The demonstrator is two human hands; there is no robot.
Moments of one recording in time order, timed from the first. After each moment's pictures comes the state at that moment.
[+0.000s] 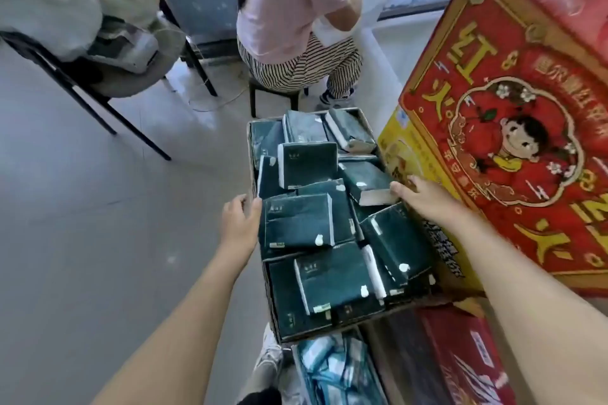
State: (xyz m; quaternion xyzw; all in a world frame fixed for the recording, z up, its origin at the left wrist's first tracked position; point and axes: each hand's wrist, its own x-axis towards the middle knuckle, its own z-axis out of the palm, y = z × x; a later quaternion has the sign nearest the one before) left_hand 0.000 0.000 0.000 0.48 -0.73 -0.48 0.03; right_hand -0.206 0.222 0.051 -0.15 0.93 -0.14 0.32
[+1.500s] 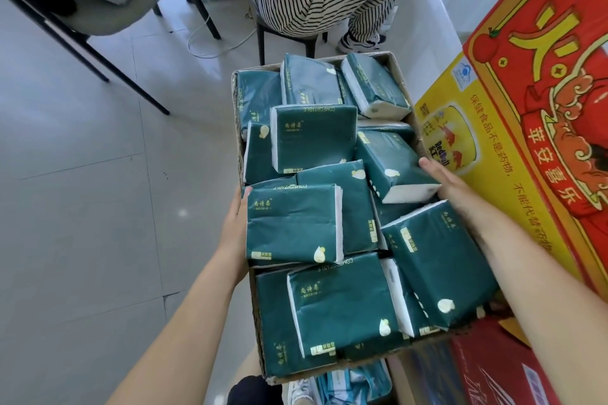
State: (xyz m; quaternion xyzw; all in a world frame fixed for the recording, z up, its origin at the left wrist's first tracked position) left_hand 0.003 -0.015 -0.114 0.54 -0.36 -0.76 0.03; right_hand -0.216 0.197 -0.009 0.07 0.81 -0.41 0.42
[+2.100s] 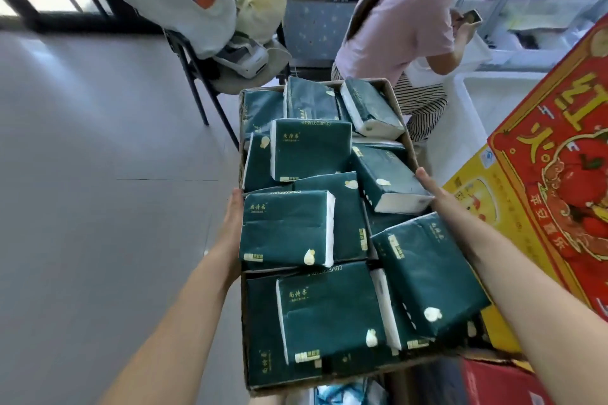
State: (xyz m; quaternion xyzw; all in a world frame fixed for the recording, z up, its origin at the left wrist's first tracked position) left_hand 0.135 -0.037 0.030 0.53 -0.42 -0.72 0.15; right_hand -0.094 0.140 0.135 -0.04 0.78 -0.46 0.43
